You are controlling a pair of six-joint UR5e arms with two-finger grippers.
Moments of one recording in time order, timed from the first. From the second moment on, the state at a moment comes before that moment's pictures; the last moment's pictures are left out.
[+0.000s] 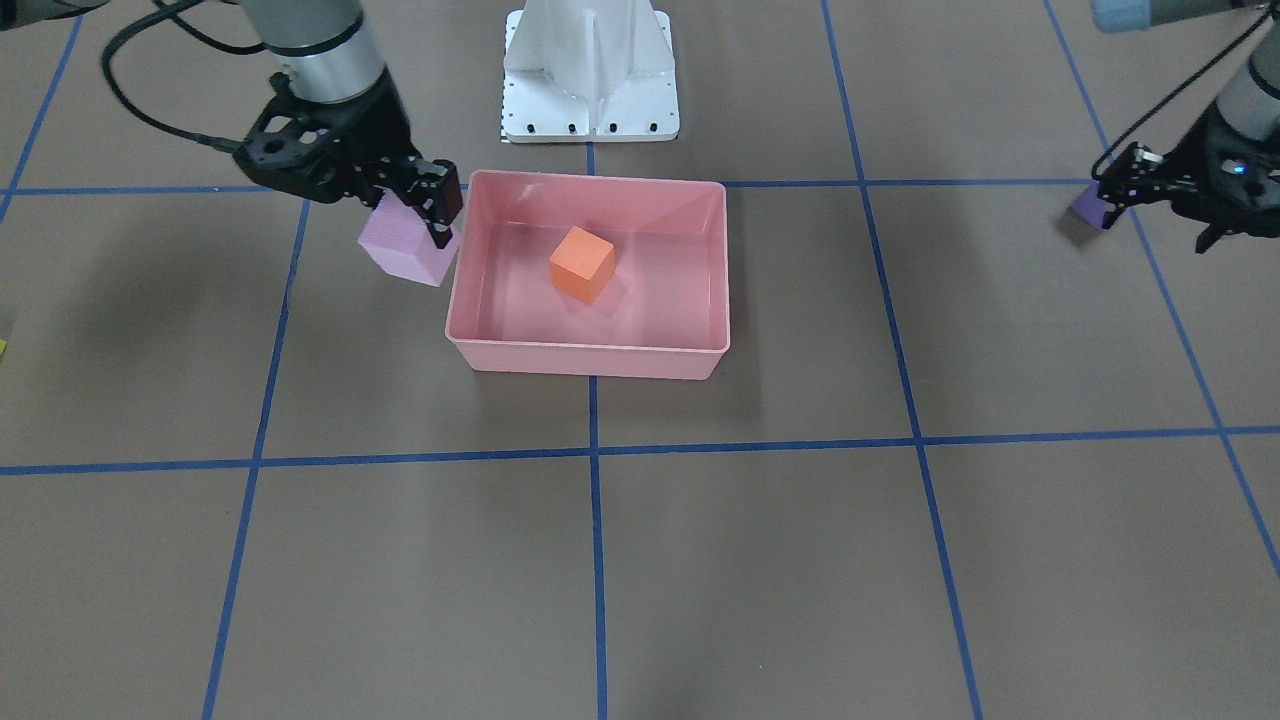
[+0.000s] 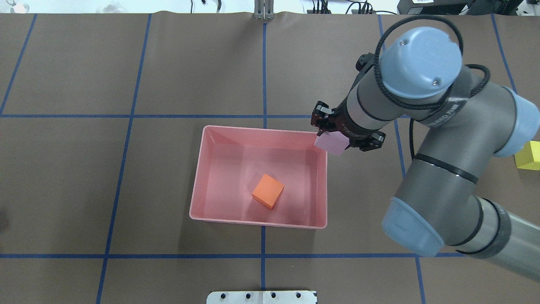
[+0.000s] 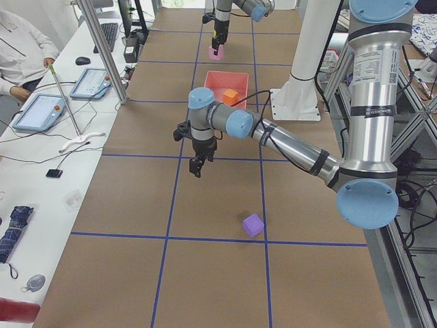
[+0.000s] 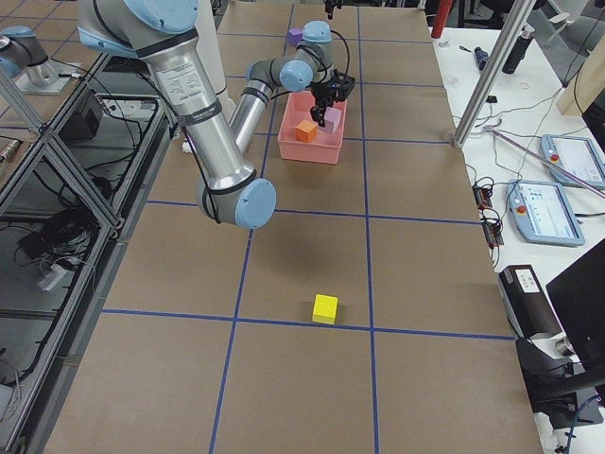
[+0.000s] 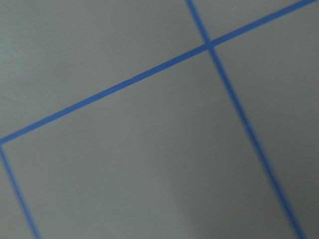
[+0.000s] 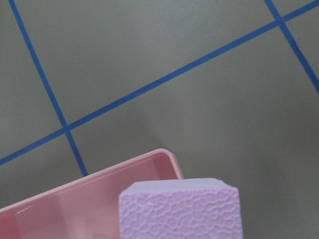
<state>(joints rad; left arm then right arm) -1.21 -1.53 -1.99 -1.49 -2.17 0.02 0.63 -0.98 2.03 -1.81 1.90 1.62</state>
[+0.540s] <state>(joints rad) -1.31 -1.36 -1.67 -1.98 -2.32 0.12 0.57 -0.88 1.94 -1.83 1.82 1.67</state>
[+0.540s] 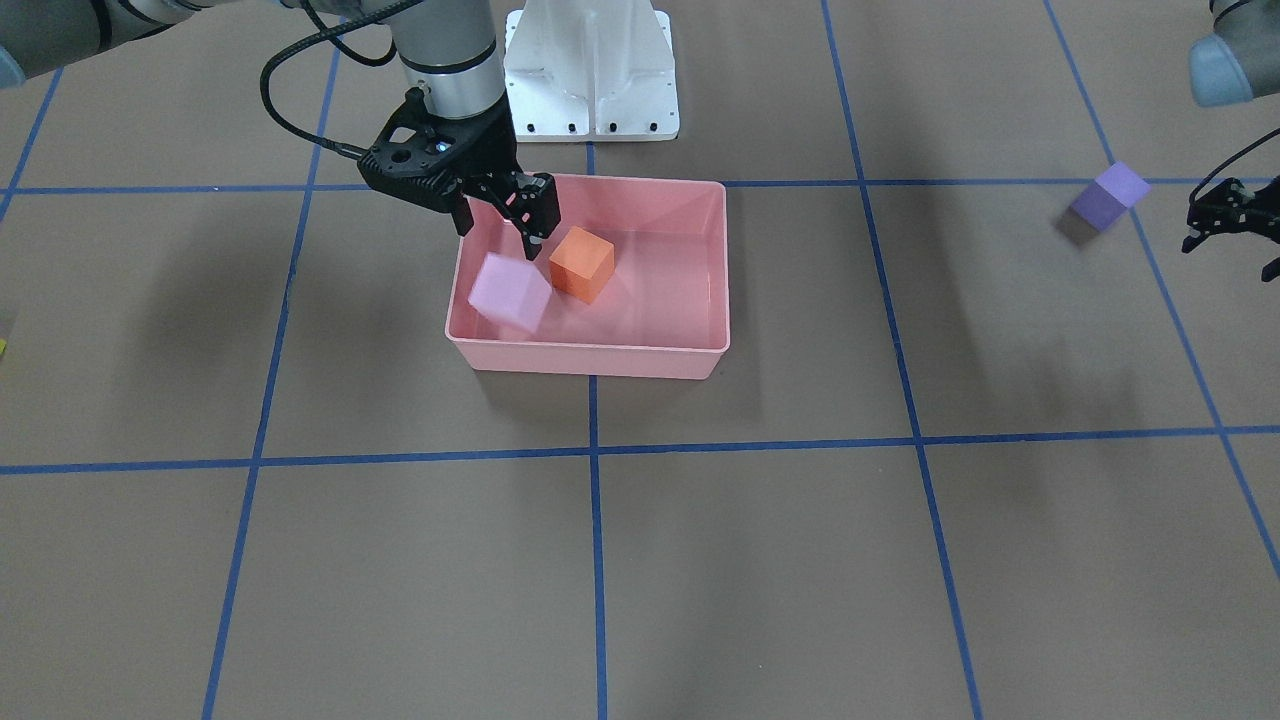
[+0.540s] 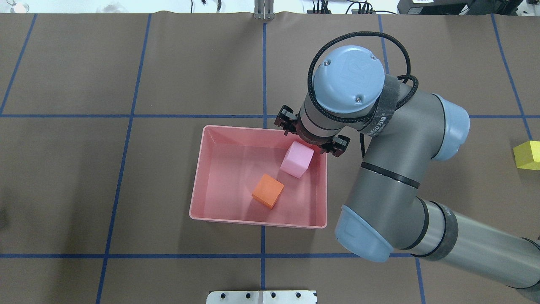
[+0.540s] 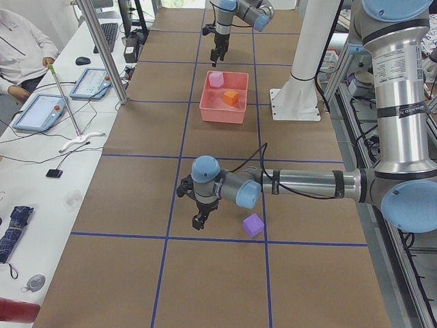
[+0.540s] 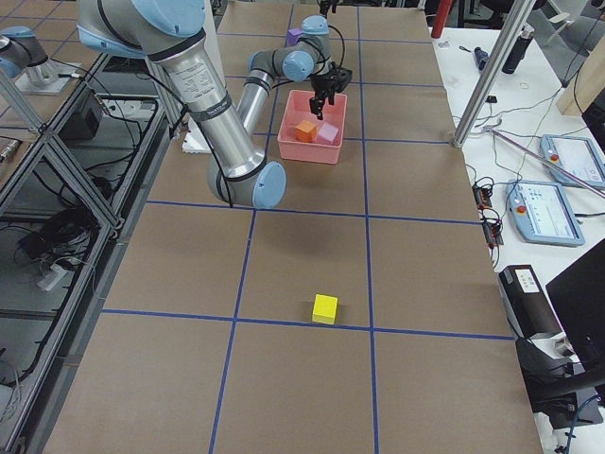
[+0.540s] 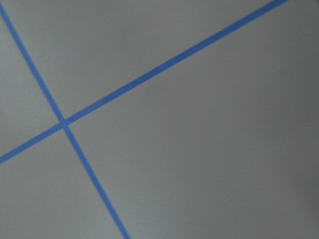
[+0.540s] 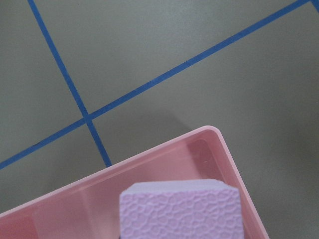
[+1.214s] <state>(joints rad) -1.36 -1.18 -1.73 -2.19 -2.42 -0.50 0.67 -0.99 2.00 -1.82 1.87 1.46</state>
